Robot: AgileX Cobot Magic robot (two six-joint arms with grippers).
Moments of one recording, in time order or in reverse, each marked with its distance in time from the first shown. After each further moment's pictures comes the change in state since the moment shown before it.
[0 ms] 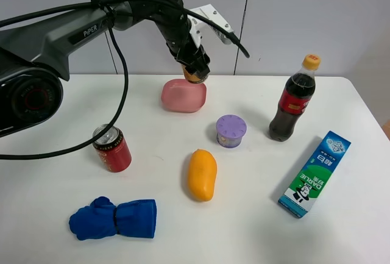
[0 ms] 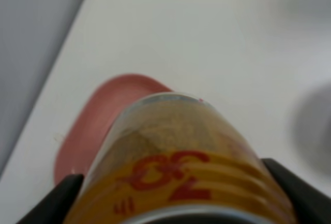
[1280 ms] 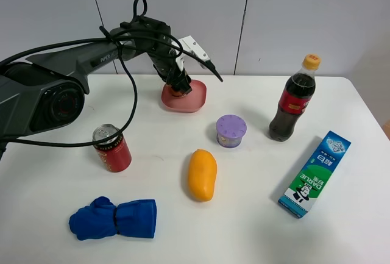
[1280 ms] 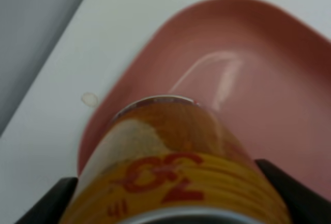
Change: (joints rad) left arm 0.091 0.194 0.000 0.078 -0.183 -0.037; right arm 0.000 0.000 0.000 0.000 0.000 0.000
